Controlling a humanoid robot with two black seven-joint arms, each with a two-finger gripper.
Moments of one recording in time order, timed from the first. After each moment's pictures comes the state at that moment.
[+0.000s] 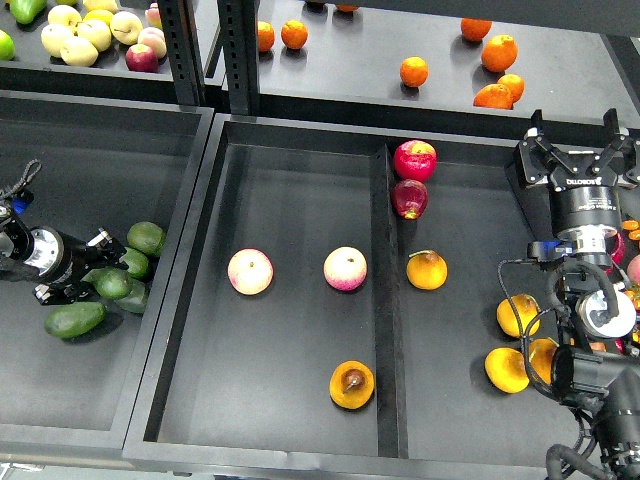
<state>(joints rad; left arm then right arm) -0.80 0.41 -0.36 -0.51 0.67 -0.49 0.49 0.45 -0.34 1.09 0.84 0.06 0.58 -0.43</state>
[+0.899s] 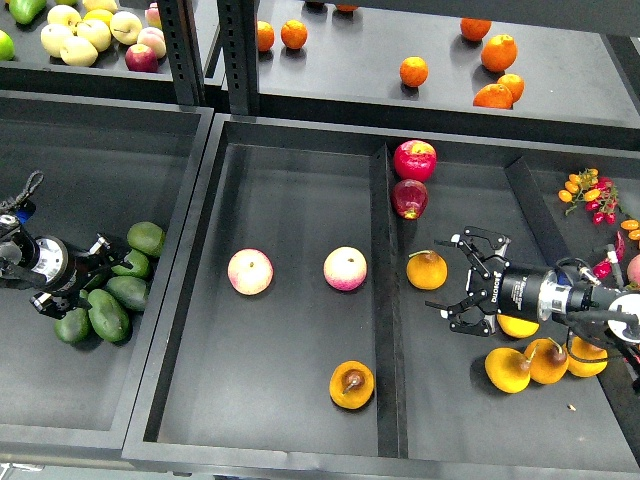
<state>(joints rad) -0.81 0.33 -0.42 -0.51 0.67 -0.49 0.49 0.87 -0.47 0.13 0.78 -0.14 0.58 -0.49</state>
